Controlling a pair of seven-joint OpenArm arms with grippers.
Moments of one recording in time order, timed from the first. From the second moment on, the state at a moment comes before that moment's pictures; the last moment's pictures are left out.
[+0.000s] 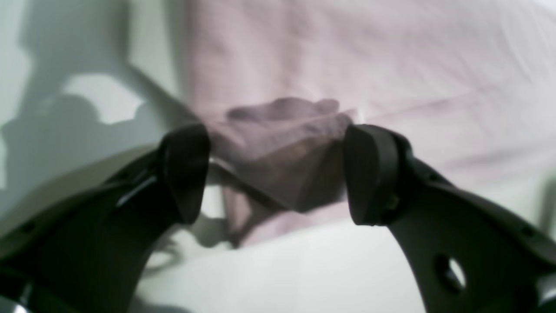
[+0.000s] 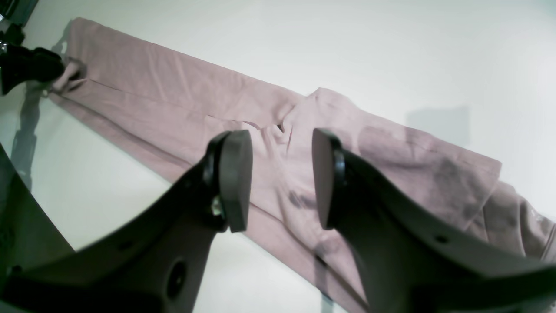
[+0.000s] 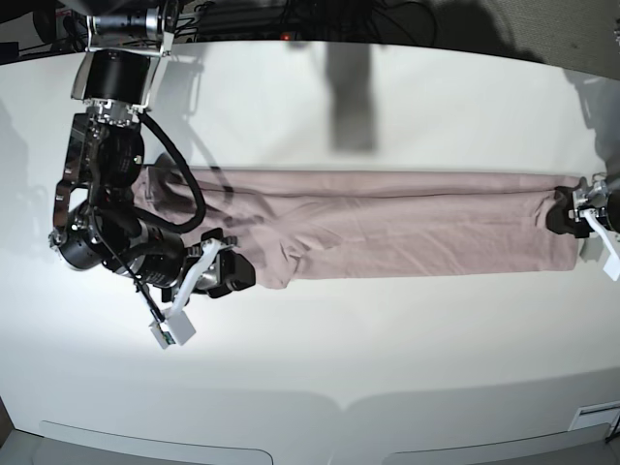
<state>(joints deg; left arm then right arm) -16.9 -34.9 -9.0 46.8 -45.2 -38.8 55.9 11.5 9.3 11.0 95.9 40.1 34.6 -74.4</state>
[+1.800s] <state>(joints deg) -16.1 -29.9 -9.1 43.8 -56.3 -38.6 59.2 11.5 9.7 11.0 96.0 40.0 34.6 -74.7</state>
